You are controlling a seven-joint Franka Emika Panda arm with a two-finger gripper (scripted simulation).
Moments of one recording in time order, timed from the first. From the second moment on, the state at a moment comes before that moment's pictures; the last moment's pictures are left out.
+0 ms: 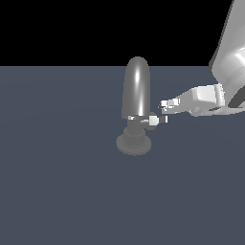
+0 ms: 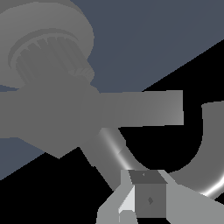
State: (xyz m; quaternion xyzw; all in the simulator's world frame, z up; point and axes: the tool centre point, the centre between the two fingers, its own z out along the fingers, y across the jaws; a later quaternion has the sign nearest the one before) arm -0.021 -0.128 0.175 -0.38 0.60 0.64 0.30
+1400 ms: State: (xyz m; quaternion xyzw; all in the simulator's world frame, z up) arm -0.048 -0.131 0.122 -0.41 0.58 0.63 0.32
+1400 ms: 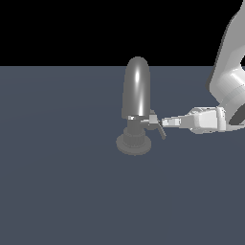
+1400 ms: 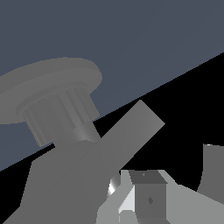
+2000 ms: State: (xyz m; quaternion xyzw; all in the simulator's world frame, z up) arm -0.035 -0.135 0.103 -0.40 0.58 0.63 0.32
